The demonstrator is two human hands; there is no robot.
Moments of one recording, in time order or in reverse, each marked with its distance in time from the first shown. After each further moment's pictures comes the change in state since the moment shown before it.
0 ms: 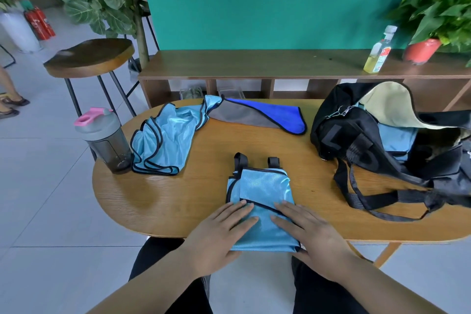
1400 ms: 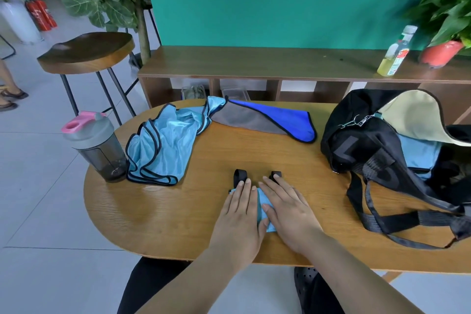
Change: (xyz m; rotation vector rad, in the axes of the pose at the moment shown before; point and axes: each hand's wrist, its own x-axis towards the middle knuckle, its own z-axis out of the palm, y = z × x) left_hand 0.082 0.006 0.018 -0.082 -0.018 -0.518; right_hand 0.116 0.006 0.012 0.042 -0.167 0.405
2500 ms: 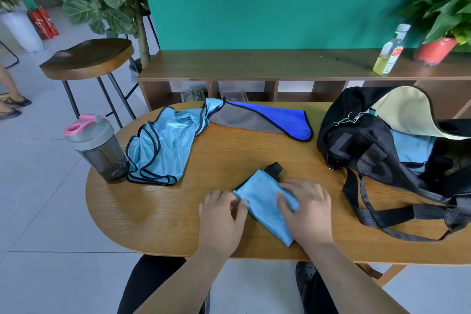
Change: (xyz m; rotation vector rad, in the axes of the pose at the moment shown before) left_hand -0.007 -0.013 -0.019 -0.406 0.281 -0.341; right_hand -0.019 0.014 0.007 0.201 0.576 0.254
